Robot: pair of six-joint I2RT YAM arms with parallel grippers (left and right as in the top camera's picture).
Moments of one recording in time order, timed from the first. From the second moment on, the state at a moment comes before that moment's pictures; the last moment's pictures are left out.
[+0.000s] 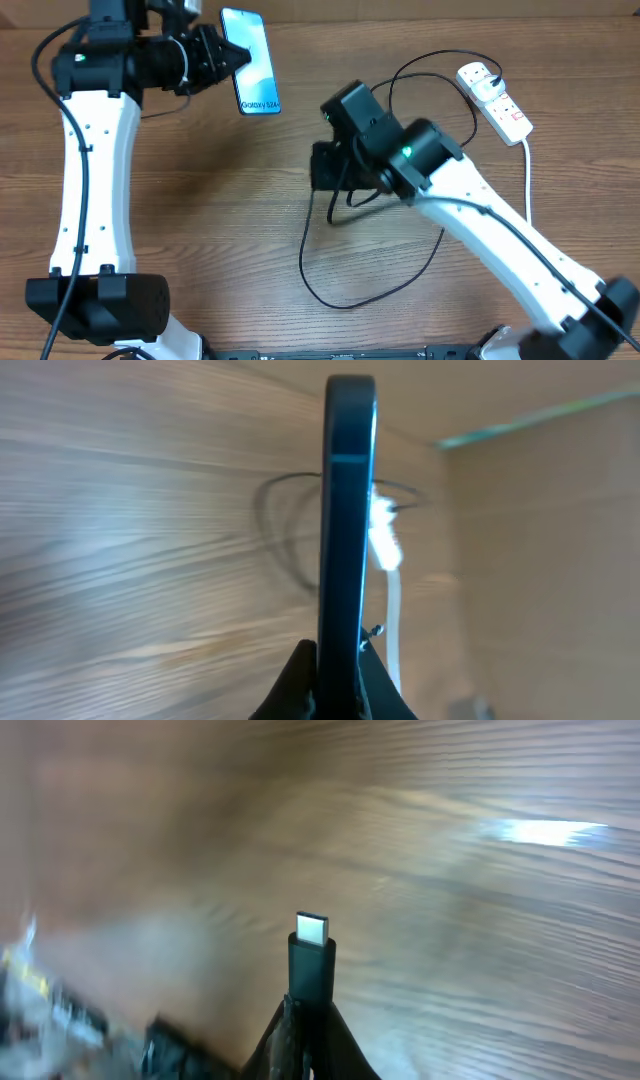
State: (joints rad) left arm 0.03 1.78 1.94 -1.03 0.79 -0.39; right arm 0.72 1.62 1.60 -1.00 -0.23 0.63
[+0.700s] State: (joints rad) left arm 0.00 1.78 1.94 -1.18 1.02 -0.28; right arm 0.81 1.54 1.60 -0.94 -0.29 0.52
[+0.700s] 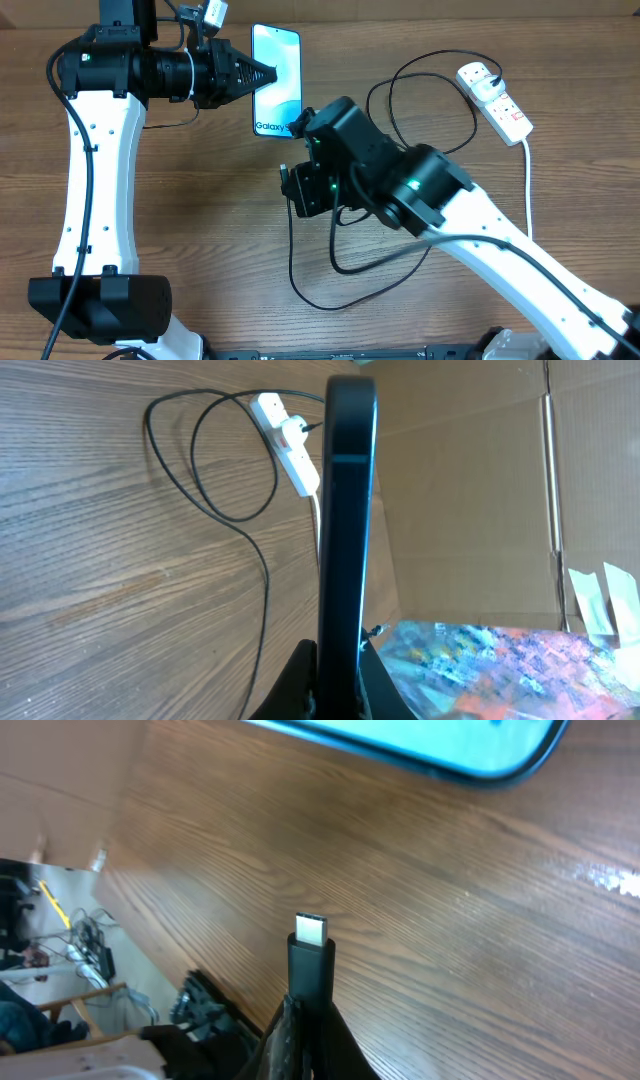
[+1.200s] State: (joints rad) left arm 0.00 1.78 1.94 -1.22 1.10 -0.25; right arm 0.81 1.49 1.61 -0.85 -0.29 0.54
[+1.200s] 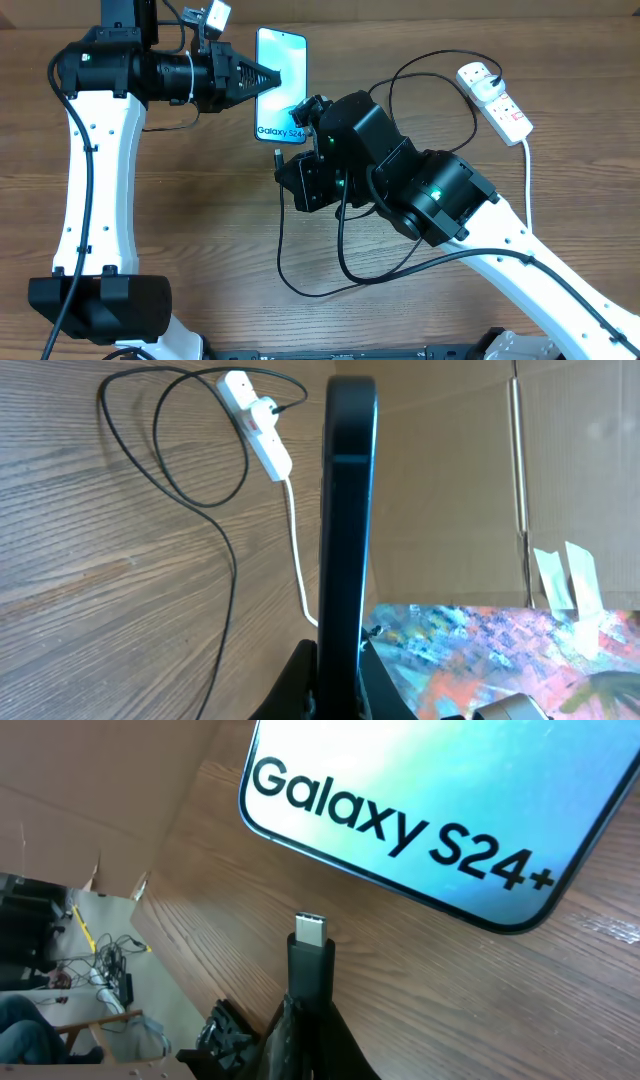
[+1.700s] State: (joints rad) left arm 0.00 1.78 1.94 -1.22 1.15 -0.24; right arm 0.81 1.49 1.61 -0.85 -0.23 0.62
